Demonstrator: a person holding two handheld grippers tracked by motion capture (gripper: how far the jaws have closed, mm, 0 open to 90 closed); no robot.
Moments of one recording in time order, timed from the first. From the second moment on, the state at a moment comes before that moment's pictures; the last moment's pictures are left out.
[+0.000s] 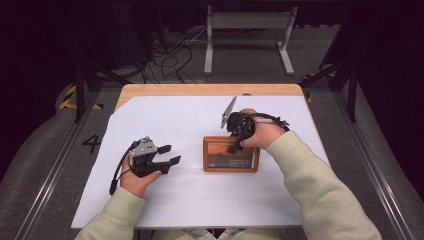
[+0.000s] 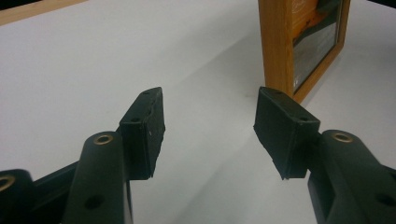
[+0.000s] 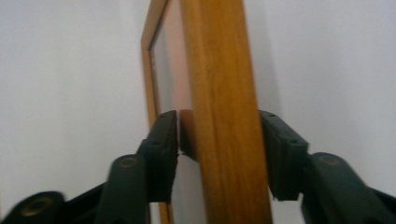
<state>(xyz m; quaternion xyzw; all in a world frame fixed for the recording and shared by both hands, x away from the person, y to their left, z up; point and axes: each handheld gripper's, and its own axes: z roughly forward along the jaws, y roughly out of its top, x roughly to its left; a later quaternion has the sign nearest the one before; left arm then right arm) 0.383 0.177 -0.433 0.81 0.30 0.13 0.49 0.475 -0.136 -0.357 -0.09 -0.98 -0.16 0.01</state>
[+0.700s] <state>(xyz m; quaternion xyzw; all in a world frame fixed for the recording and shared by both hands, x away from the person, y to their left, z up) 0.381 0.177 -0.431 0.81 0.31 0.13 0.49 0.447 -0.174 -0.322 -0.15 -0.94 -0.28 -0.07</state>
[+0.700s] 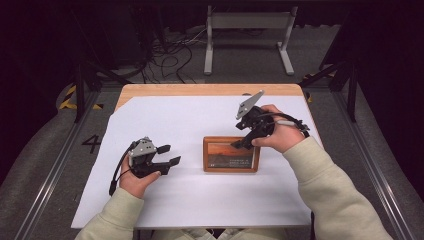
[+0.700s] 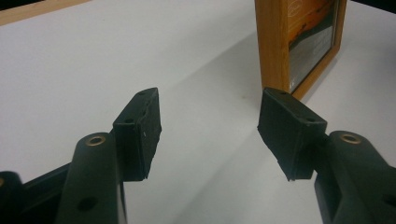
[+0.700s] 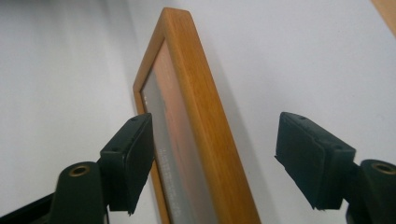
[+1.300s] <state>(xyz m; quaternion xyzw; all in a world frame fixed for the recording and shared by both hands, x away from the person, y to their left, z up) 0.378 0.176 -0.429 0.80 0.31 0.13 0.49 0.407 -0.261 -0.315 -0.25 -0.90 -0.34 -0.12</state>
